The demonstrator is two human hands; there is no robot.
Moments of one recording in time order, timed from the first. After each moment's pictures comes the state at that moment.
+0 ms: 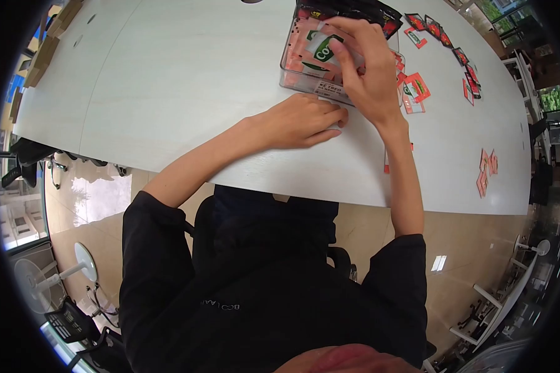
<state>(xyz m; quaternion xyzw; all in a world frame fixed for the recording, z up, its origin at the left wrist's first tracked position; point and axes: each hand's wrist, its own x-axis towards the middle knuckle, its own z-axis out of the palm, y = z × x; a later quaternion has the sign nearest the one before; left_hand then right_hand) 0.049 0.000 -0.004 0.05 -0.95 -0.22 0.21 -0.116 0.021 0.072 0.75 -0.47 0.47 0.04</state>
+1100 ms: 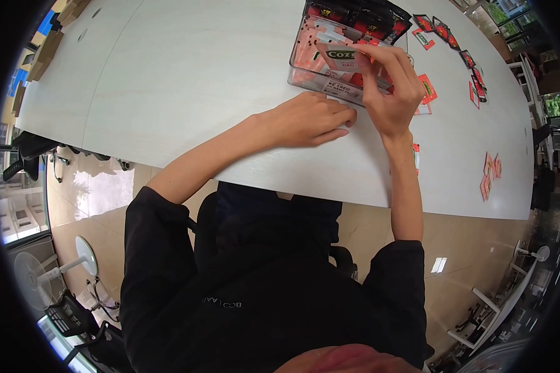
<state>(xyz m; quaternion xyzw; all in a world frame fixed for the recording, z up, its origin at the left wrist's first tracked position) 0.049 0.002 0.002 0.05 -0.95 -0.23 0.19 -0.125 0.042 0.053 0.70 -0.48 0.51 0.13</state>
